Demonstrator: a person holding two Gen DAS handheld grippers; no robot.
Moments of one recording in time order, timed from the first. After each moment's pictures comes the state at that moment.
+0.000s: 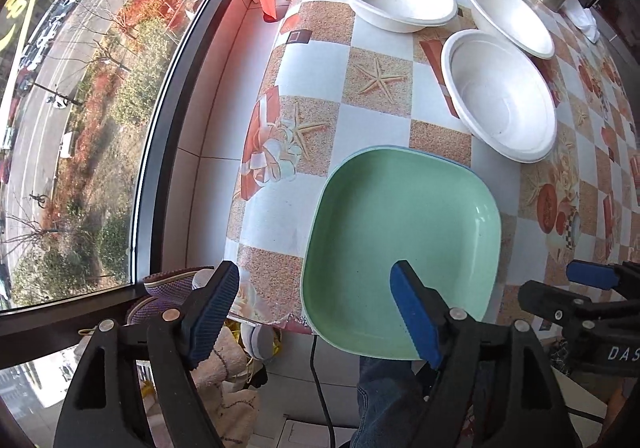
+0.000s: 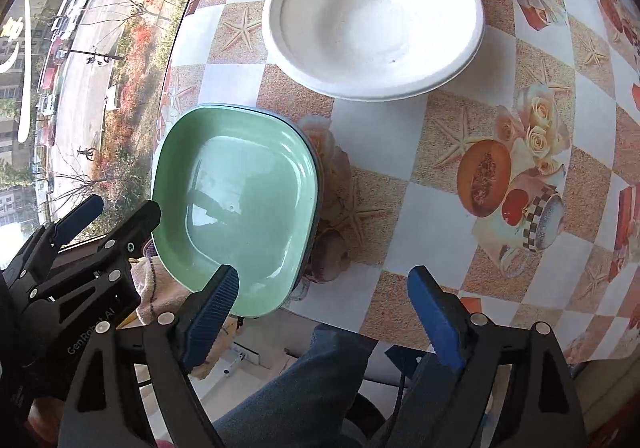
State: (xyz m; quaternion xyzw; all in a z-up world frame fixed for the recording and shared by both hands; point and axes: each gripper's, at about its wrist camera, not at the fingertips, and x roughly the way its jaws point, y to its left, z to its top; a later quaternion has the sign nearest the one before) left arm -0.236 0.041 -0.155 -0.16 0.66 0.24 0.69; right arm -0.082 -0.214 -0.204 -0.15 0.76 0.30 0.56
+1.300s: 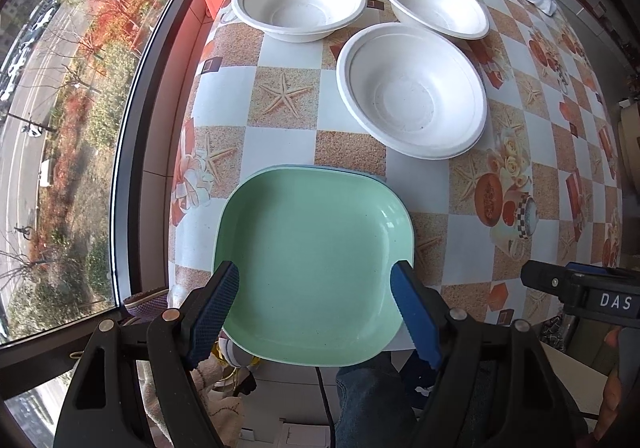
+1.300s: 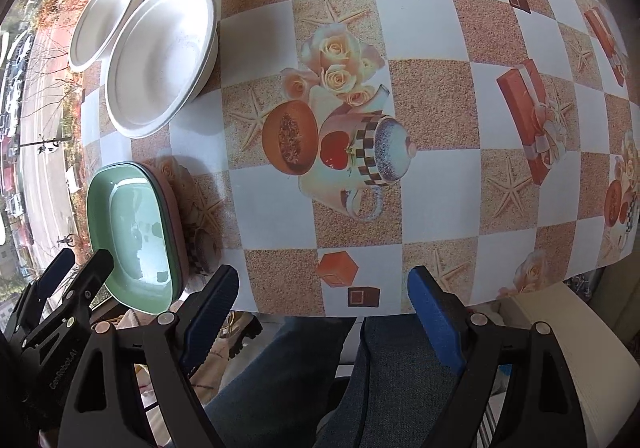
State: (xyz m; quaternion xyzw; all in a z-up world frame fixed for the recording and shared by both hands) left arm -0.190 -0.005 -0.143 -0.15 0.67 0.19 0.71; right arm -0.015 -0.334 -0.199 -0.09 0.79 0.16 0.59
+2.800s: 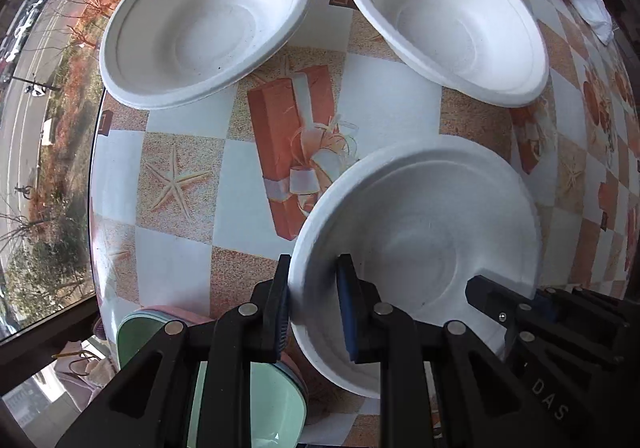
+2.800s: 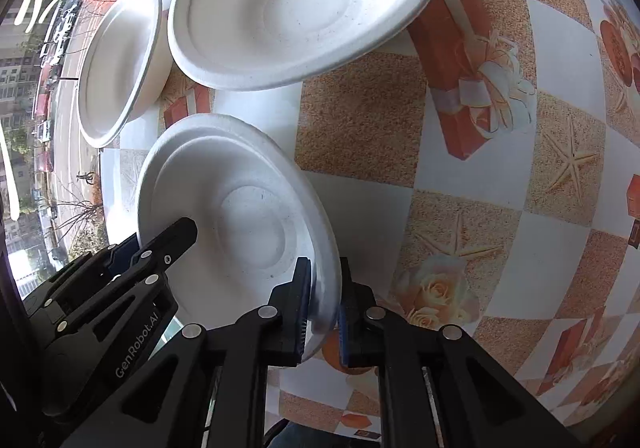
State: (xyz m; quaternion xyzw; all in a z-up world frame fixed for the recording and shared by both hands) left arm -0.055 -0.021 -0.216 -0.18 0.71 0.20 0.65; right arm 0.084 -0.214 -0.246 -0.12 0.77 0.27 0.56
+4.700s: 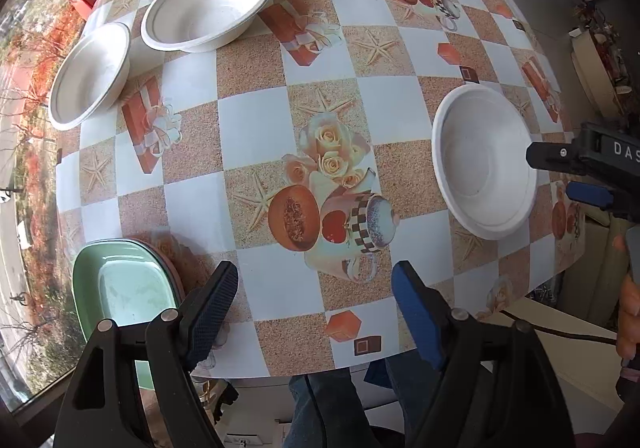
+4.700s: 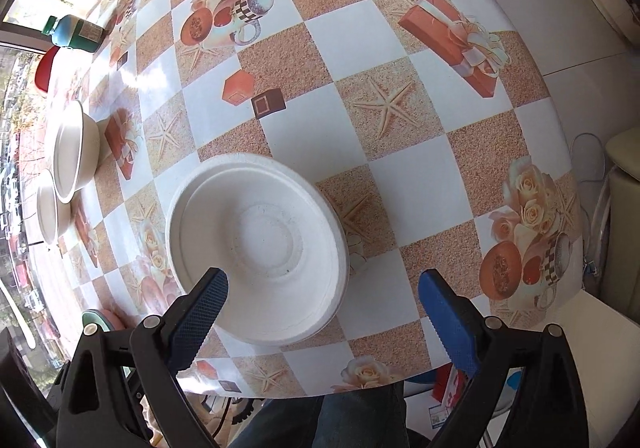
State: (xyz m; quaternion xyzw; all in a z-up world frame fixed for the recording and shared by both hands) left arm -0.109 -0.163 -0.136 -0.10 0.69 0.06 0.71; right arm 0.035 -0.391 -0.149 0.03 0.74 0.07 0.66
